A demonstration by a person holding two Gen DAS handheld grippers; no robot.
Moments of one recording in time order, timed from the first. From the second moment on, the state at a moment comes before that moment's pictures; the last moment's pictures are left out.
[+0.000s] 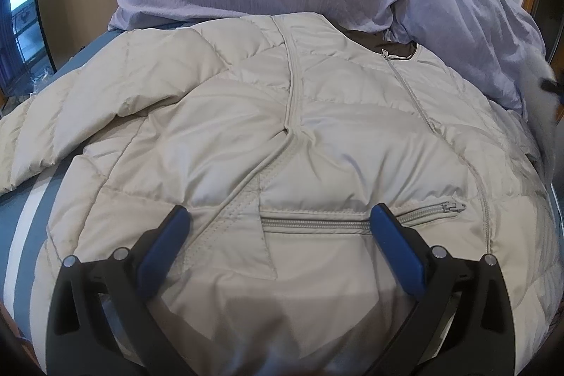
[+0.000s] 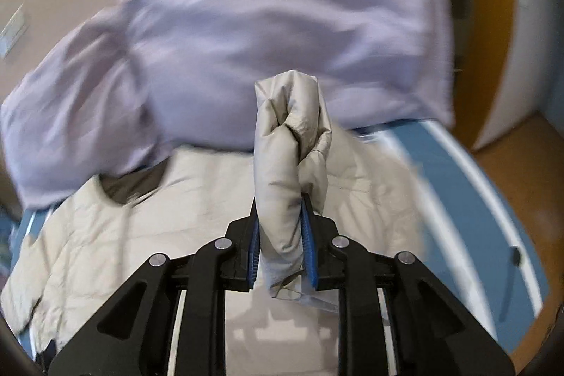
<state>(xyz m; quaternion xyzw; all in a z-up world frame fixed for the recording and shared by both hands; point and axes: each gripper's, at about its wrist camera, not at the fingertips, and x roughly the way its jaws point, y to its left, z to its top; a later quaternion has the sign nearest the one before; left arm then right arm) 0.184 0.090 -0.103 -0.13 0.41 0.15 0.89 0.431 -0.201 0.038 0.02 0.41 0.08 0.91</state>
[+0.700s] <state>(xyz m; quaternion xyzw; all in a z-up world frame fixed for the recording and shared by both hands) 0.184 0.093 -0.103 -0.14 0.41 0.15 0.89 0.385 -0.004 -0.032 -0.02 0.50 0.28 0.82</state>
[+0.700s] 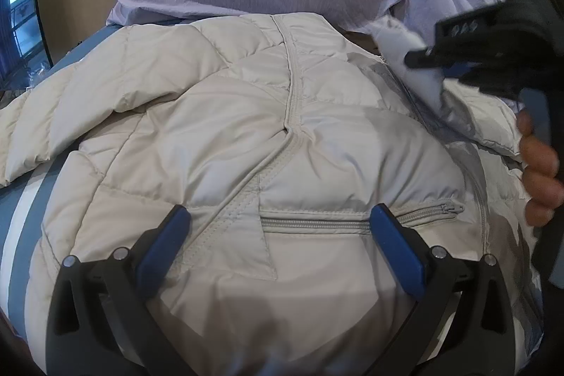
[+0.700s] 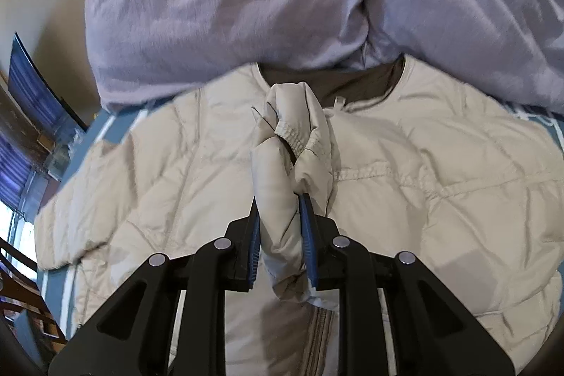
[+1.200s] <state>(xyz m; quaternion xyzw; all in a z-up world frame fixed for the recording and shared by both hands) 0.184 0.093 -0.103 -0.14 0.41 0.15 0.89 0.397 -0.043 -0.009 -0.04 0.45 0.22 0.86</state>
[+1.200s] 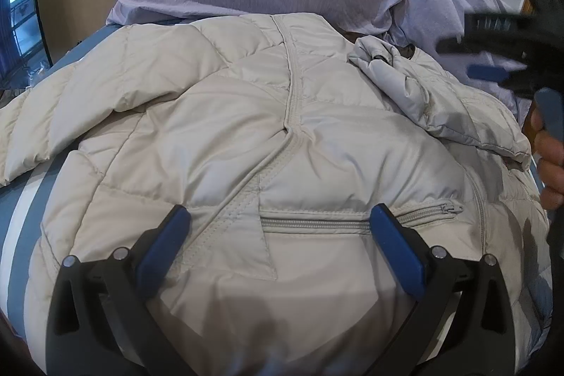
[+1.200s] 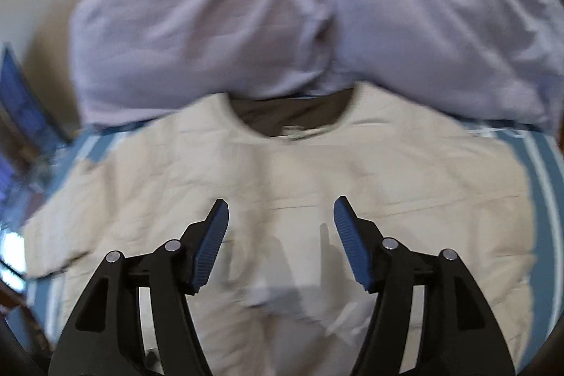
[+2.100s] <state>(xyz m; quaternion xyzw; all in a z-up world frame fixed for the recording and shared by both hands) 0.174 0.103 -0.091 -0.19 0.40 0.12 0.89 0.381 -0.017 -0.081 -0.14 0.44 0.17 0.87</state>
